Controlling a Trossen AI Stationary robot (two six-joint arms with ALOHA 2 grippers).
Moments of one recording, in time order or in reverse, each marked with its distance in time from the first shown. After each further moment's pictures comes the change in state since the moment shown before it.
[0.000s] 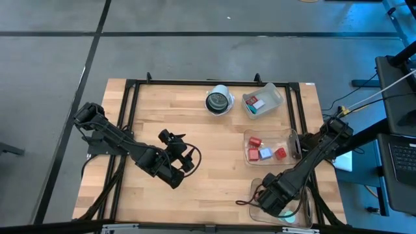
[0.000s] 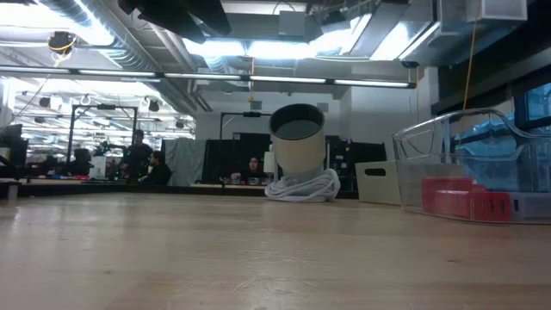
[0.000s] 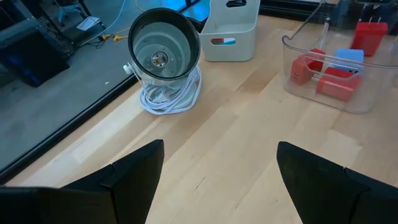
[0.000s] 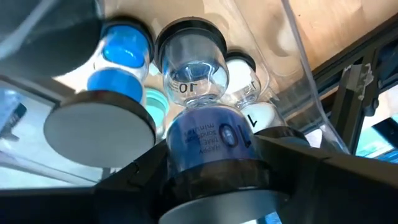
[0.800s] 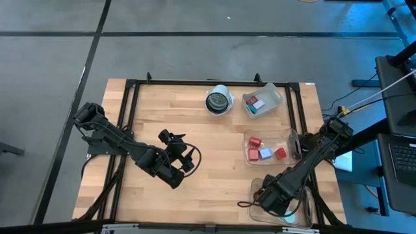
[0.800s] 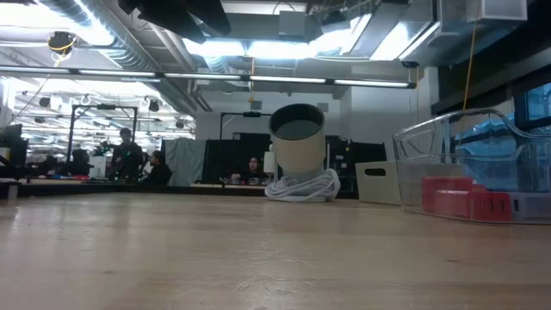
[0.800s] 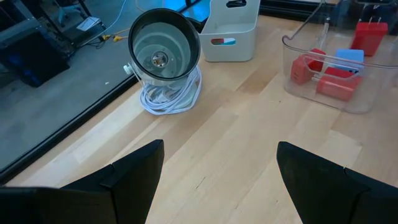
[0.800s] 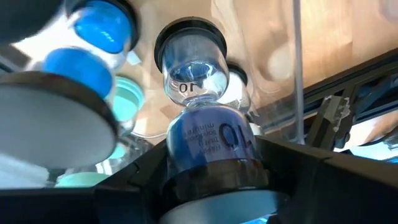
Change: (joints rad) left arm 0.000 0.000 0.000 0.000 -0.001 0.001; right arm 0.003 0.002 -0.048 -0.008 -0.006 -0.240
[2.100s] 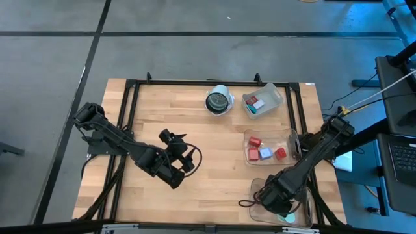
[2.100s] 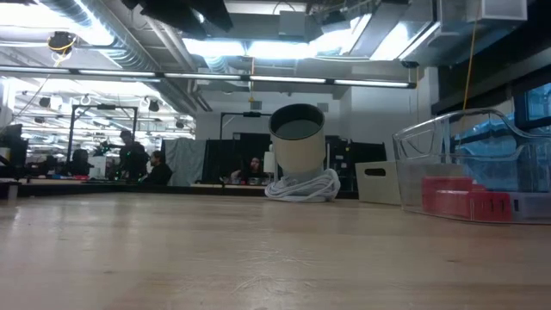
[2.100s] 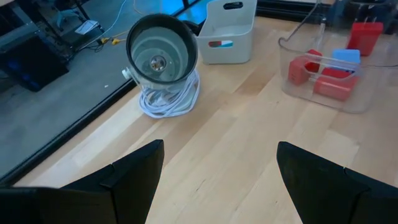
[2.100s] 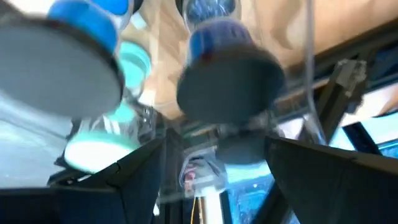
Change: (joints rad) left arm 0.000 0.001 0.013 -0.001 0.001 0.027; right arm -0.014 -0.023 0.000 -0.014 -0.113 0.015
